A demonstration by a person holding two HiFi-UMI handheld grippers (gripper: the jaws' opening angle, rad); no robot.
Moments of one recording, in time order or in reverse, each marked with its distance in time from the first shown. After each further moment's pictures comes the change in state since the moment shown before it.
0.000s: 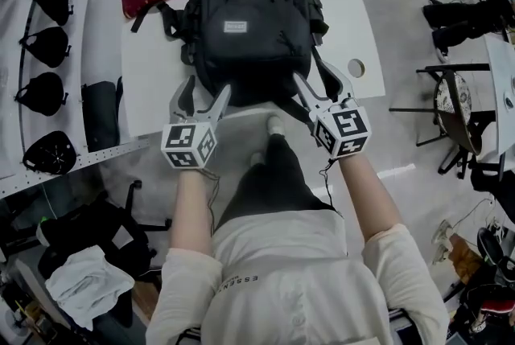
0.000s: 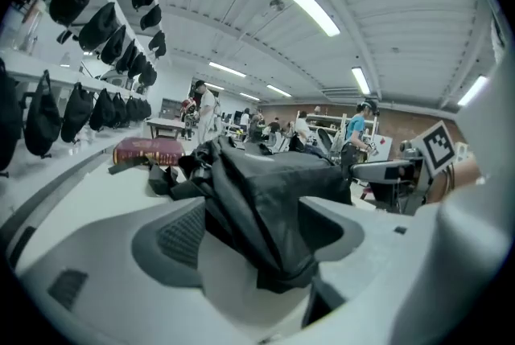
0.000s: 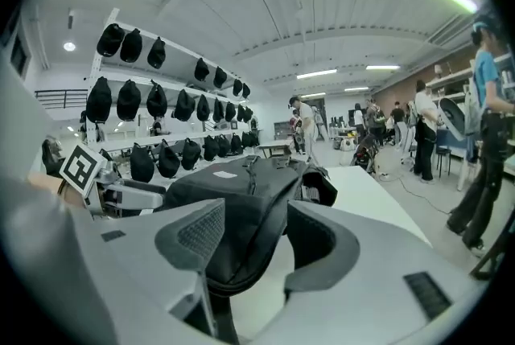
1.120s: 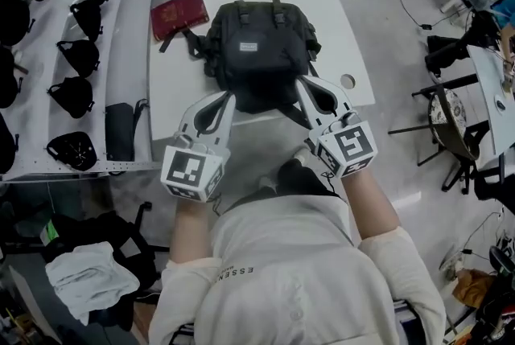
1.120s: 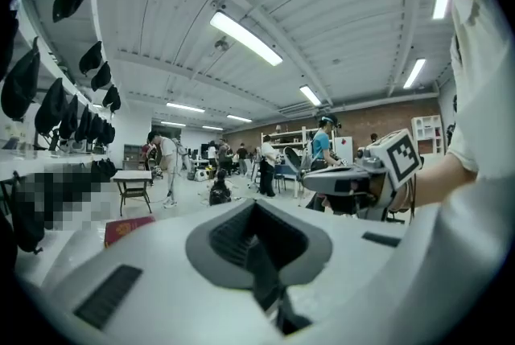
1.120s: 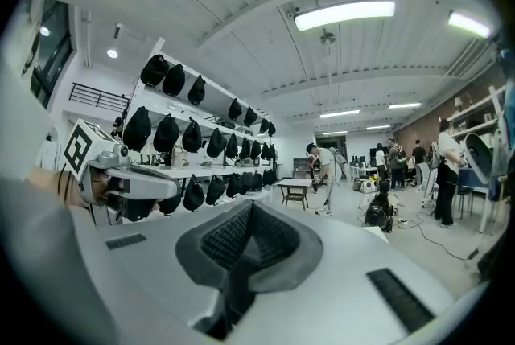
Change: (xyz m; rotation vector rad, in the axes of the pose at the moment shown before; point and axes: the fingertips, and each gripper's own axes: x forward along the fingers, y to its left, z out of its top) left arm -0.128 -0.098 0.140 0.290 -0.211 -0.168; right arm -0.085 0.092 0.129 -0.147 -0.251 0.110
